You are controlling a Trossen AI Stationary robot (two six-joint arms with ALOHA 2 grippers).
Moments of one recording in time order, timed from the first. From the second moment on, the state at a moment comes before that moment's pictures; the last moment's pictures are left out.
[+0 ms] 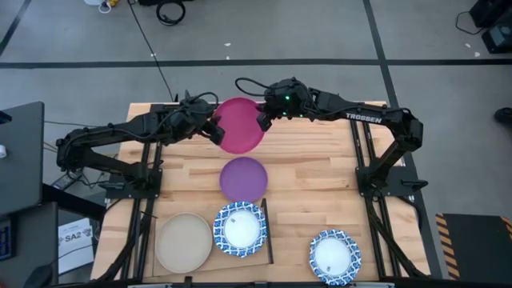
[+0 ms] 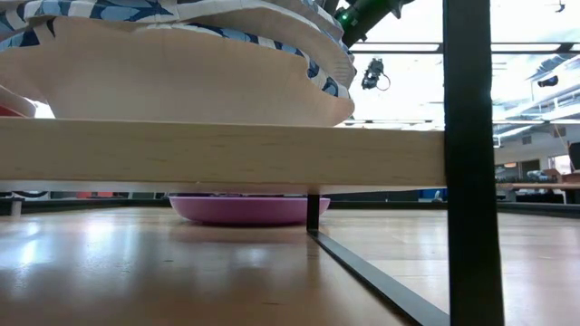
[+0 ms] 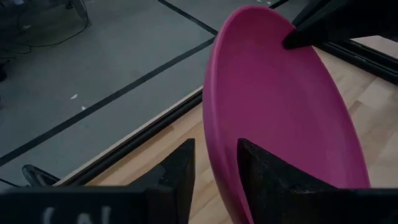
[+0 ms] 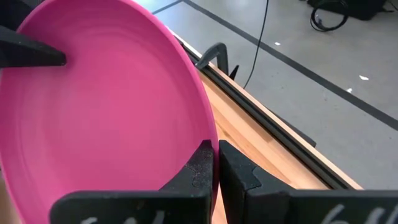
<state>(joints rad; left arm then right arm) 0.20 1.20 1.20 -0.65 -0.57 -0.38 -0.34 1.62 1.48 -0.39 0.10 0.27</state>
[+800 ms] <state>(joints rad) 0.20 1.20 1.20 -0.65 -0.57 -0.38 -0.34 1.62 1.48 -0.39 0.09 0.24</state>
